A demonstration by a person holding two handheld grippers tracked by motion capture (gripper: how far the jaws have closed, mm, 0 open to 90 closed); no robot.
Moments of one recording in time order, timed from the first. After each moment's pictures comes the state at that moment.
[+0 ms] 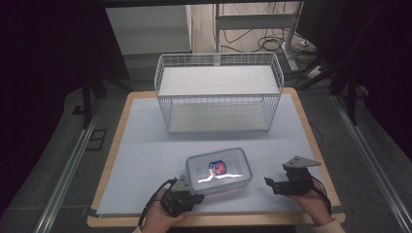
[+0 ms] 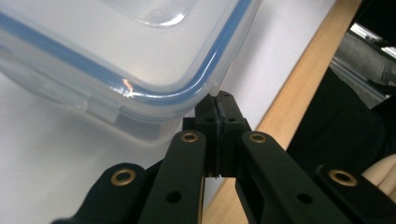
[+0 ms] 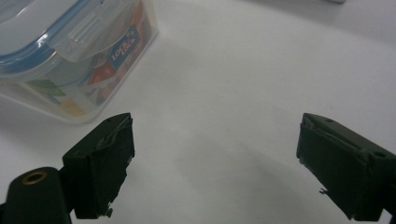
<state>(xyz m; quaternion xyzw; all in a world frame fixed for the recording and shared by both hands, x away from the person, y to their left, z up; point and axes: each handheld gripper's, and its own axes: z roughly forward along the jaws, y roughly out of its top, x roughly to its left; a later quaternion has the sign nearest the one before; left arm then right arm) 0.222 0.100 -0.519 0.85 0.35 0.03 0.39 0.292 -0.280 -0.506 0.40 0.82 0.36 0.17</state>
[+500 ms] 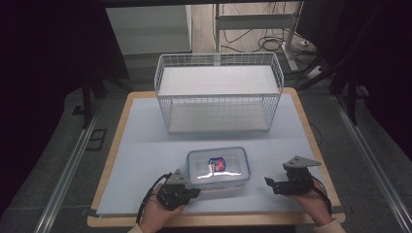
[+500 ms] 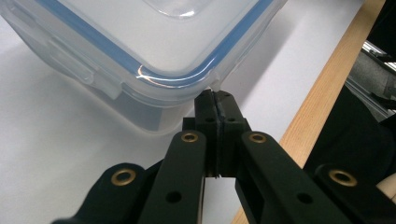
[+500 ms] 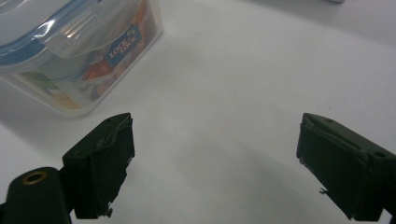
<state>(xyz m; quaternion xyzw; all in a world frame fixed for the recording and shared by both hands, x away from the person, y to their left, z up) 0.234 0.110 -0.520 0.84 0.38 0.03 0.40 0.292 -0.280 -0.506 0.41 0.82 0.36 0.17</state>
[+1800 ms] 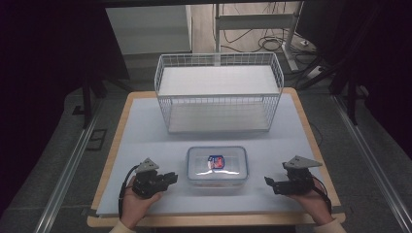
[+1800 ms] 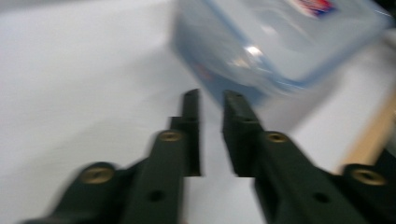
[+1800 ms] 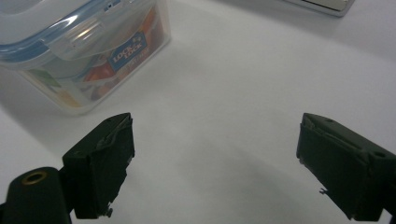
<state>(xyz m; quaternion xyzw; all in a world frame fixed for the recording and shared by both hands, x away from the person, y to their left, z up) 0.251 0.181 -0.514 0.76 0.48 0.08 0.43 0.292 -0.281 -0.505 0.39 0.82 0.37 0.18</state>
